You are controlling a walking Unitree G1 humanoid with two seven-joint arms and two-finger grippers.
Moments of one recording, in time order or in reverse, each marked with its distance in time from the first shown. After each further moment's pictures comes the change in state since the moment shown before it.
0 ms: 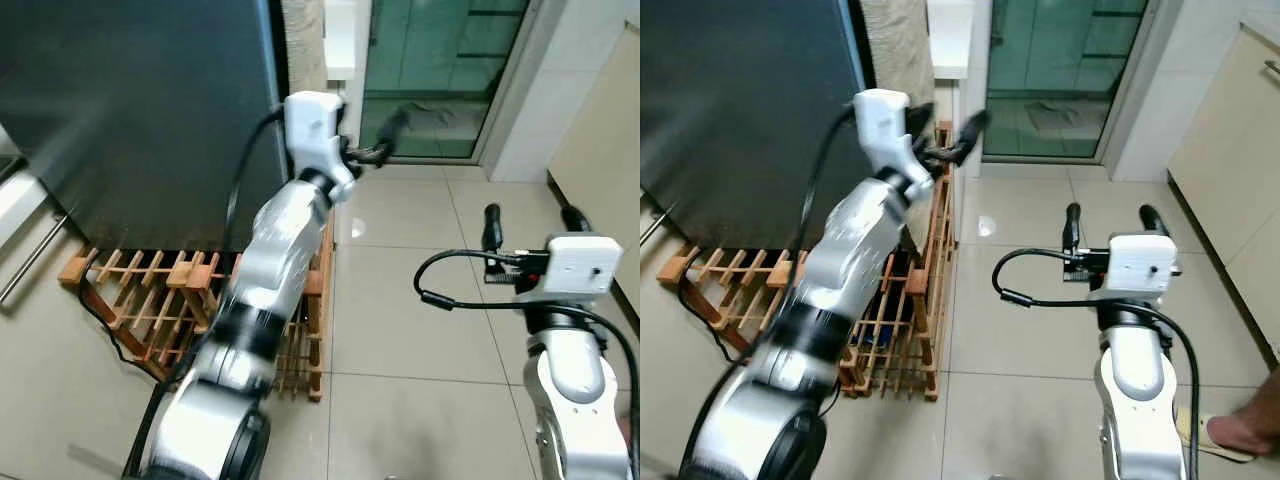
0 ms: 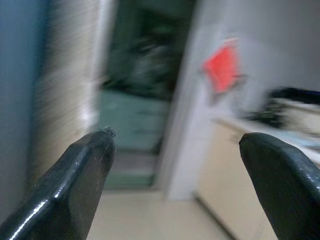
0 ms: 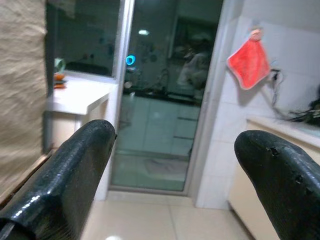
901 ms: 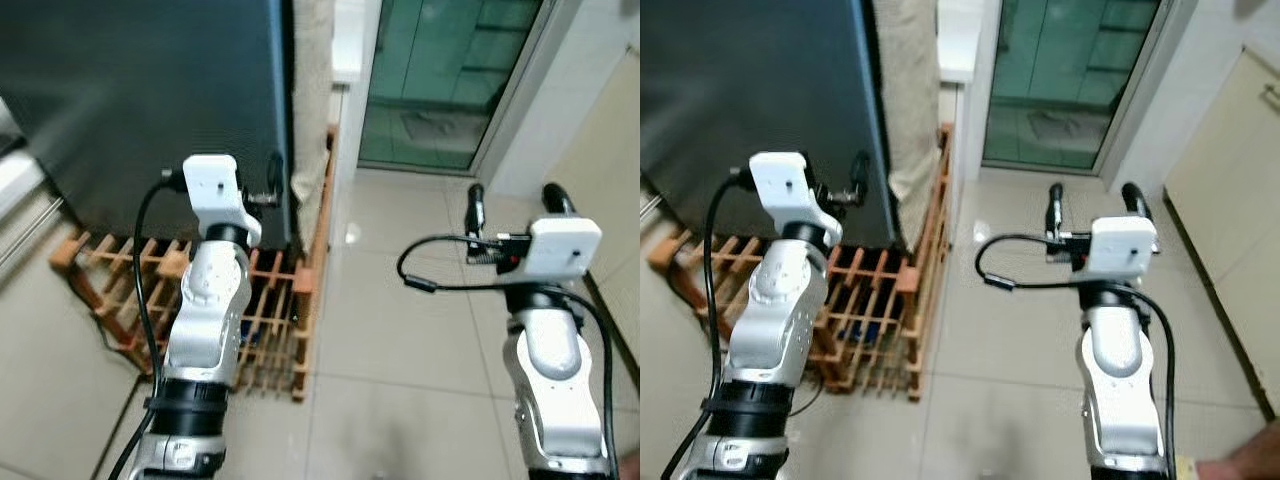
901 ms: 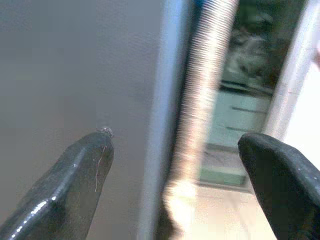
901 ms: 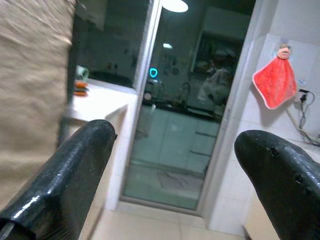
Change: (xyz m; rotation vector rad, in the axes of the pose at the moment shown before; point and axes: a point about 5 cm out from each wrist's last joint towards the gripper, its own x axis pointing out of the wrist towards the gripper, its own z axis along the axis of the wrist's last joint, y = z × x) left arm -0.029 0.030 0.004 0.226 0.044 0.280; right arm 0.021 0.024 -0.008 0.035 -0.022 0.085
